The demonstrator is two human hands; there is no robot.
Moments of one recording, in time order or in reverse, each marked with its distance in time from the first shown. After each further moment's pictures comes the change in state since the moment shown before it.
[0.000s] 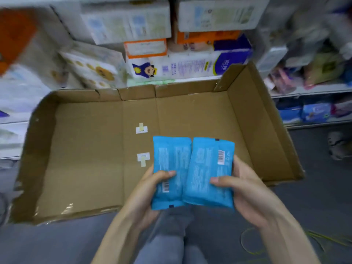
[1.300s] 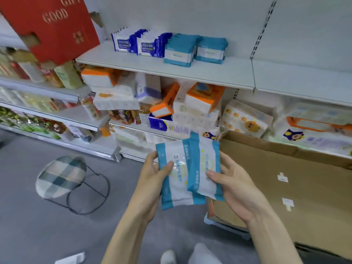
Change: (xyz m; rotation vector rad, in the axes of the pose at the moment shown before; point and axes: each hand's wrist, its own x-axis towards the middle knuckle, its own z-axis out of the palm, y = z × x) left_hand -0.303 0.270 -0.446 0.017 0.268 0.630; right_hand -0.006 0.202 0.563 -0.173 -0.371 -0.040
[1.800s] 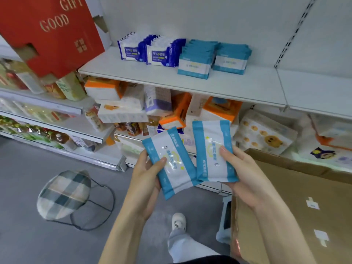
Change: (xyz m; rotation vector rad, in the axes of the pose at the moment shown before) left_hand 0.124 0.064 -0.050 -0.112 0.071 0.036; right_hand 0.140 -0.046 0.055 -0.137 0.130 -0.013
